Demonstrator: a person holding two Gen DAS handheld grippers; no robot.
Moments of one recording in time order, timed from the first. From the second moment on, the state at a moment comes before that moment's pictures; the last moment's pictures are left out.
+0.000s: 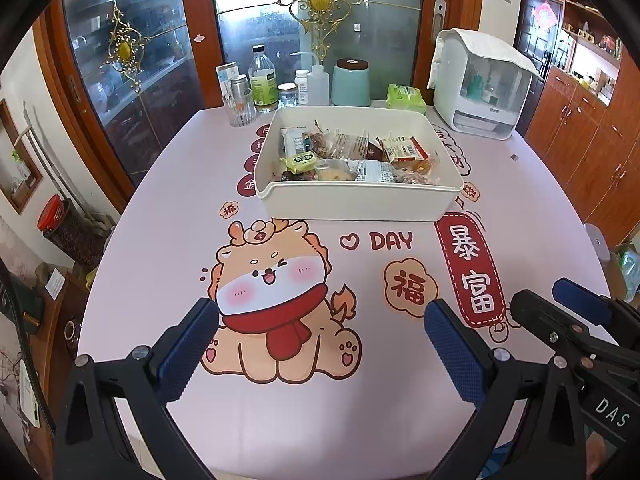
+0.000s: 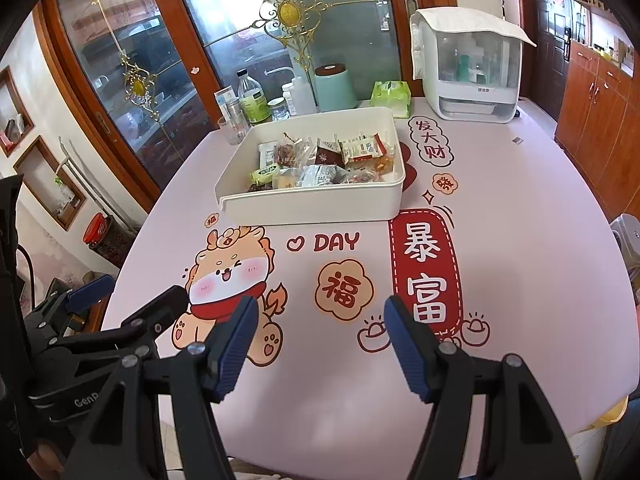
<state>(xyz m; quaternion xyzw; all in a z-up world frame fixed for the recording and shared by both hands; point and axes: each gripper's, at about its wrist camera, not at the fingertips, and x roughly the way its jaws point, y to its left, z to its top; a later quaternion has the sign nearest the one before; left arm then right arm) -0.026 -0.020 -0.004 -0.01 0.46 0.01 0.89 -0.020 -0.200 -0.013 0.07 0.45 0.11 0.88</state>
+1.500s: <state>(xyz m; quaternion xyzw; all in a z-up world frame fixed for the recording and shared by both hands) -0.015 -0.025 -0.011 -0.01 0.47 0.01 0.88 -0.016 -0.203 -0.013 0.07 0.45 0.11 0.88</state>
